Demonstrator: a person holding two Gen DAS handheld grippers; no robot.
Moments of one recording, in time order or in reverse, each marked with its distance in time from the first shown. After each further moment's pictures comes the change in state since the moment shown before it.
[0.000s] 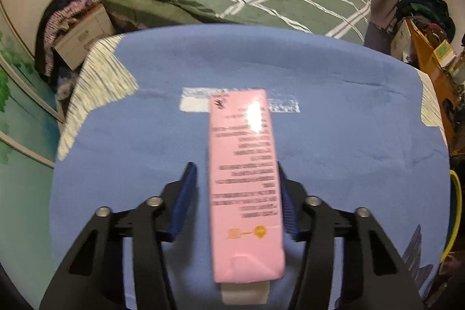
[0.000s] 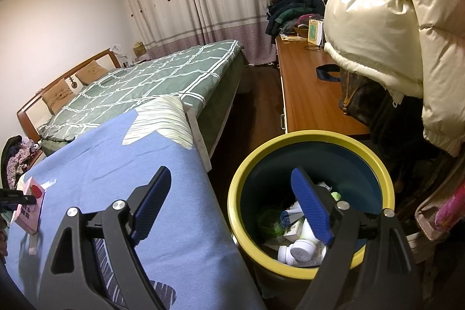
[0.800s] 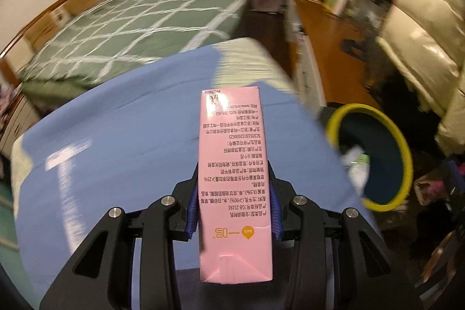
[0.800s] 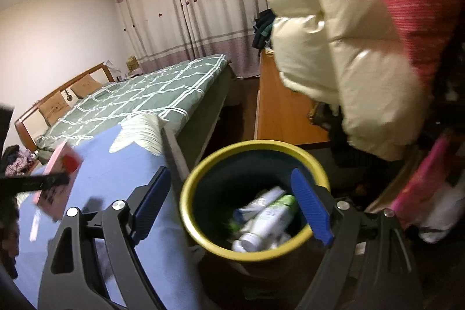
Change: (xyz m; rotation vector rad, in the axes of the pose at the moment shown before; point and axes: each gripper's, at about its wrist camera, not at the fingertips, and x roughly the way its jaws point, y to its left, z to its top) left arm -0.093 -0.244 -0.078 0.467 -0.159 -0.280; right arm -0.075 -0.075 -0.004 0.015 -0.066 -0.037
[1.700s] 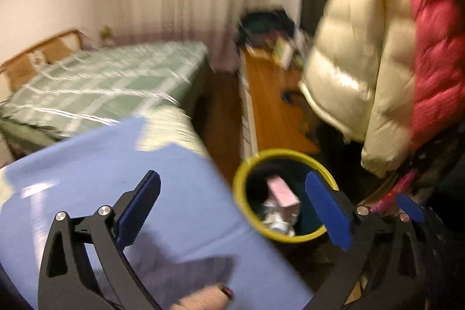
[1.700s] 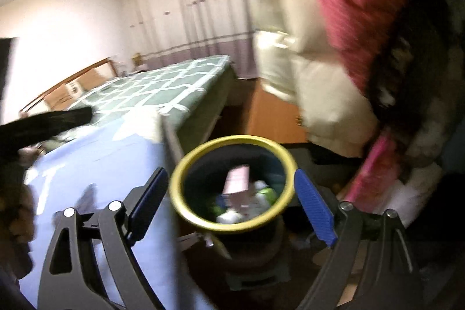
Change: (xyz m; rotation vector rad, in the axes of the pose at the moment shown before) left arm -0.114 -0.081 -0.045 0.011 -0.380 -0.115; right arm -0.064 -0.013 -0.003 -0.065 -0.001 0.054
